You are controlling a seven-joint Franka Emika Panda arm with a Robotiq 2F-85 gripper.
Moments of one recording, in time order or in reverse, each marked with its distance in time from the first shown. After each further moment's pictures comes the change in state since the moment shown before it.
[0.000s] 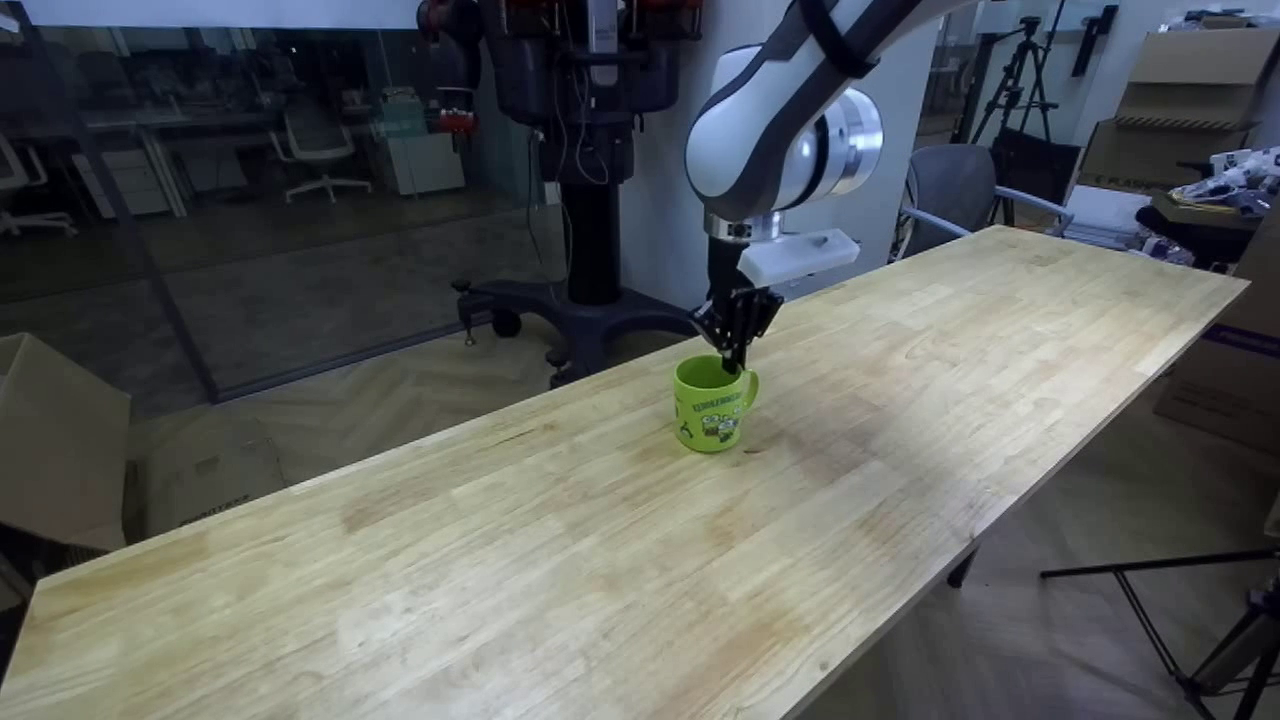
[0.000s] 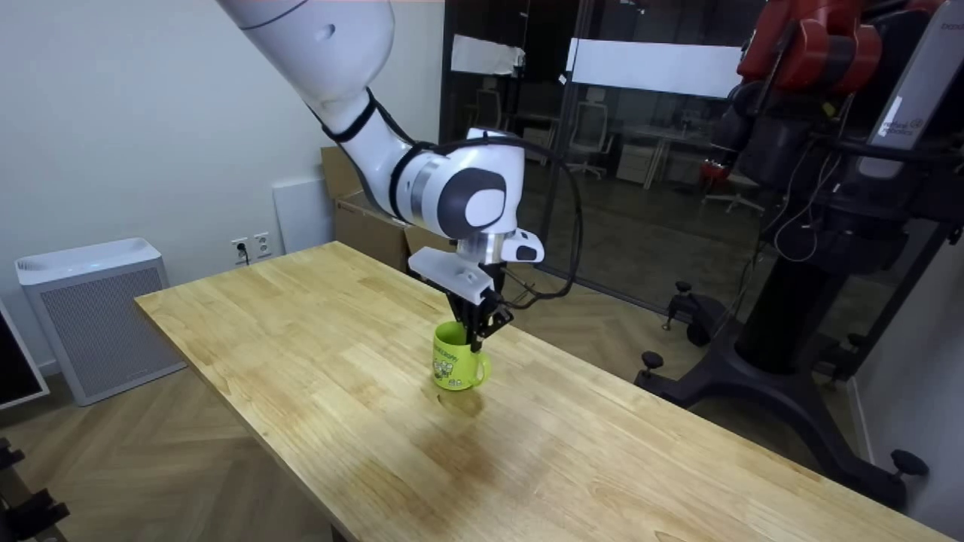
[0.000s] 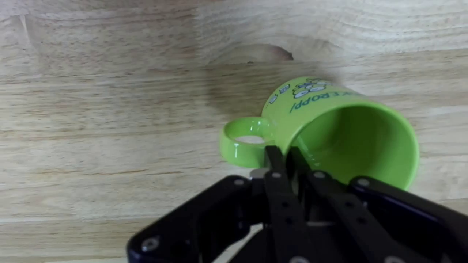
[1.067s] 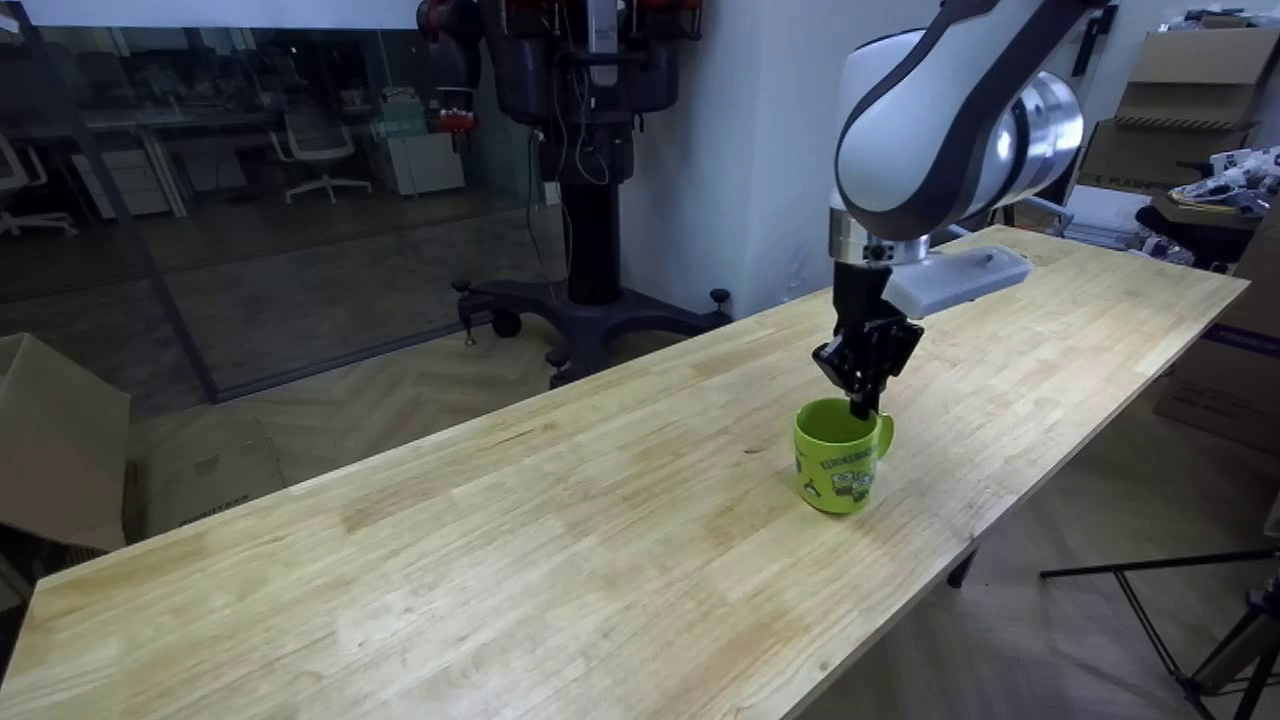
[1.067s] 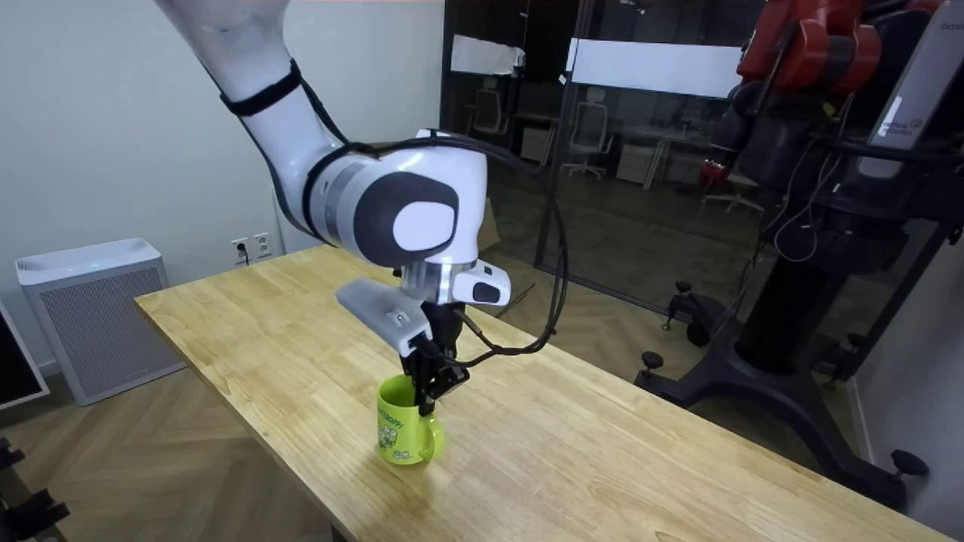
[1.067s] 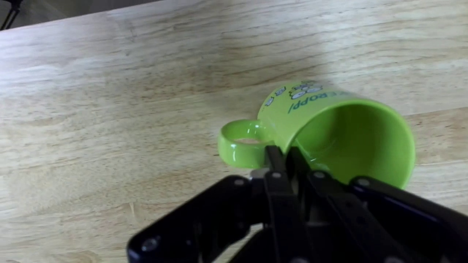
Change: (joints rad) arm -0.007 -0.330 -0.054 -0.573 -0.041 0.144 0.060
